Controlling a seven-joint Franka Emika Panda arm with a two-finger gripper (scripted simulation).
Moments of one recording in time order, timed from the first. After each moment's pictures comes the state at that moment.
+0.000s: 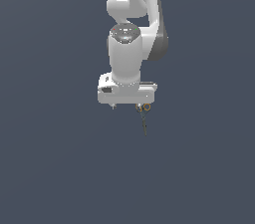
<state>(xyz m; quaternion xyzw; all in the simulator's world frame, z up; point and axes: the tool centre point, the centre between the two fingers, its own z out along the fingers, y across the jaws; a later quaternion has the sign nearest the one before) 0.015 -0.004 0.182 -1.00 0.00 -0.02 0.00</state>
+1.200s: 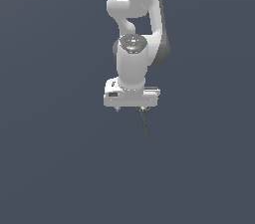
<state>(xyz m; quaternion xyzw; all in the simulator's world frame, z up) 0.012 0.011 0.156 -1.00 0.00 -0.02 -0.01</state>
